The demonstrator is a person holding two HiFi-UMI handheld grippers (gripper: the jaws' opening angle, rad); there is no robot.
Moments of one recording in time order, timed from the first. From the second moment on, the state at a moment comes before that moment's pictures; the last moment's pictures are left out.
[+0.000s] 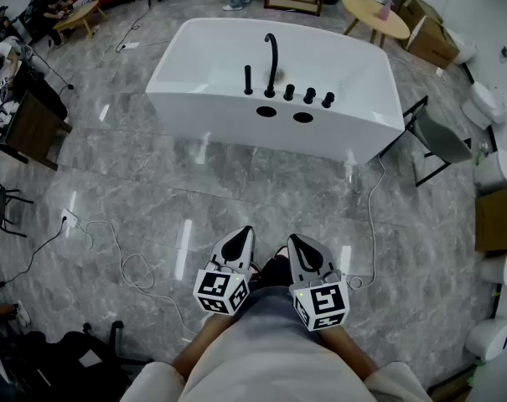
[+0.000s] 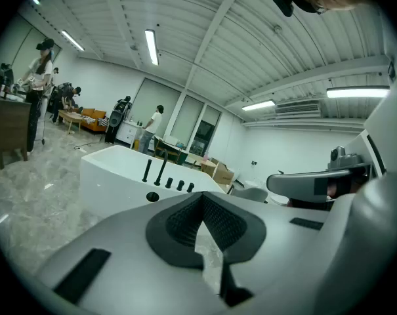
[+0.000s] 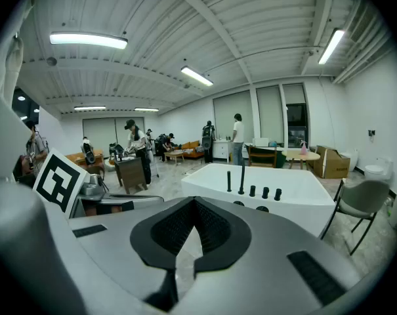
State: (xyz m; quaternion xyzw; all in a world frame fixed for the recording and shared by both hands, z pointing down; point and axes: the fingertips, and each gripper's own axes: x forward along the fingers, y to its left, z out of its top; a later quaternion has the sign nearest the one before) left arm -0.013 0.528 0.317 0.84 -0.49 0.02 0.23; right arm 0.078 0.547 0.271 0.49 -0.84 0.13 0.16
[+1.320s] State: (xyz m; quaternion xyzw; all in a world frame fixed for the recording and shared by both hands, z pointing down) left arm 0.077 0.400 0.274 0.85 -0.49 0.02 0.18; right arm 0.147 0.417 0.252 0.45 -0.88 0.13 0.09
